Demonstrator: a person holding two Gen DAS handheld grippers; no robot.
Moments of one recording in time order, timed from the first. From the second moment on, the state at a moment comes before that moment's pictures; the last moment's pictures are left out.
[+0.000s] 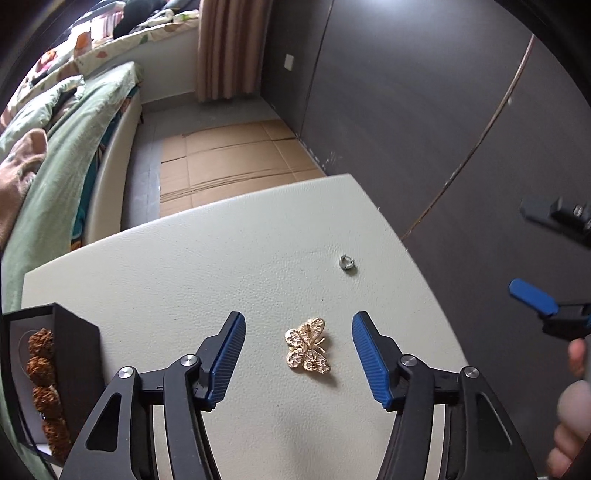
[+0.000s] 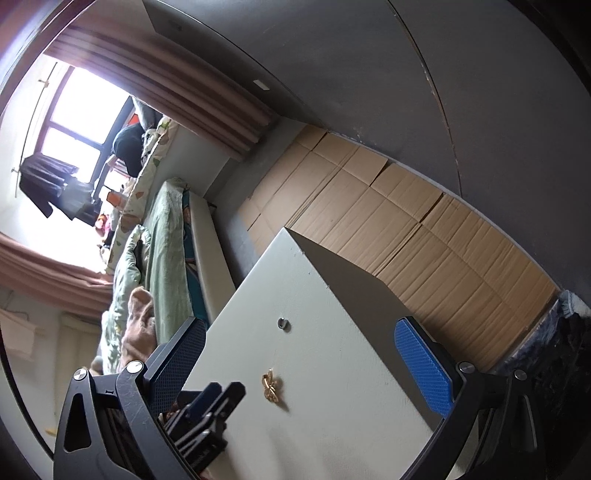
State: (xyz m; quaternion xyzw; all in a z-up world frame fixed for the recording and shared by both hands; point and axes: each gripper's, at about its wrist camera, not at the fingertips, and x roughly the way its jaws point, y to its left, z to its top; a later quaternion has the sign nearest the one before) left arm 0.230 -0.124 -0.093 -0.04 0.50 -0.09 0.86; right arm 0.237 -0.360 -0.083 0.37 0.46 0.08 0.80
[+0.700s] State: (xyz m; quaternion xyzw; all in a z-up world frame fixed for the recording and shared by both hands) left arm 0.232 -0.110 -0.103 -0.05 0.50 -0.06 0.86; right arm 0.247 -0.343 -0.090 0.31 0.49 0.07 0.81
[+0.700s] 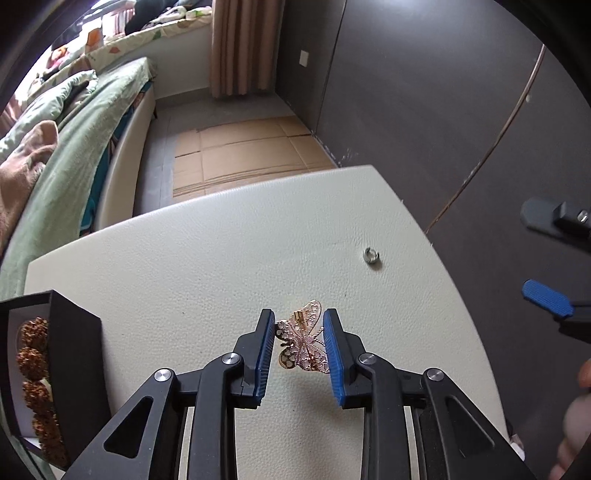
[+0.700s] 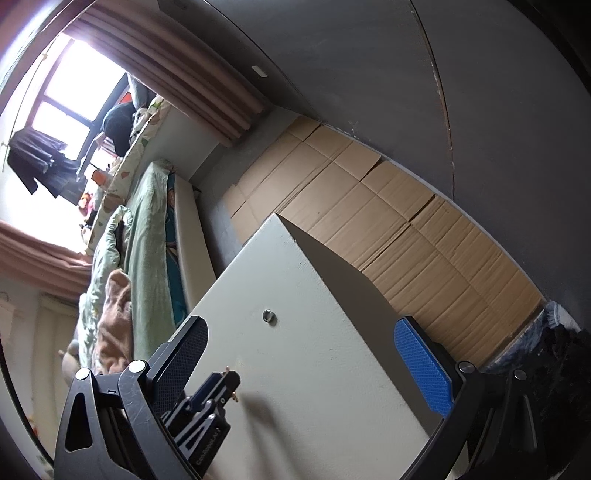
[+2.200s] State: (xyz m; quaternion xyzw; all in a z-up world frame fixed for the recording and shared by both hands) left arm 0.192 0.052 -0.020 -0.25 0.39 -0.03 0.89; right arm 0.288 -0.223 -0.126 0.09 0.52 0.07 0.84
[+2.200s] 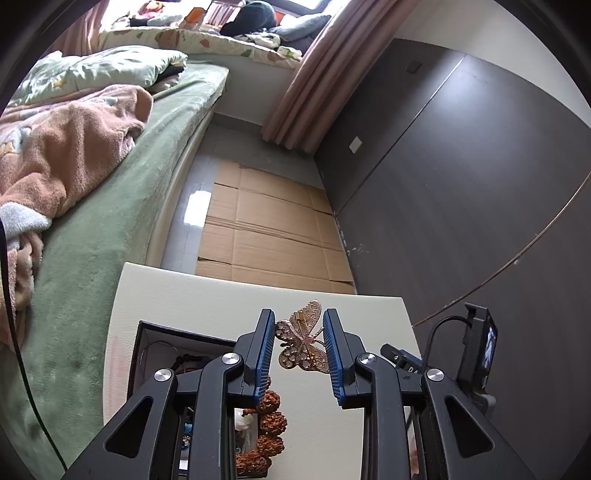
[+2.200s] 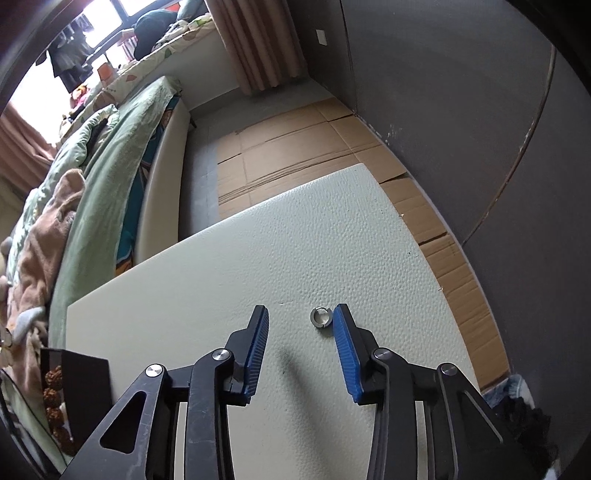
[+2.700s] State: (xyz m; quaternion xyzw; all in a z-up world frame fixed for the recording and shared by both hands) left arm 0.187 0.053 -0.018 -0.23 0.39 -0.02 0.89; right arm 0.280 -0.211 -0.120 -0.01 0.52 0.04 0.86
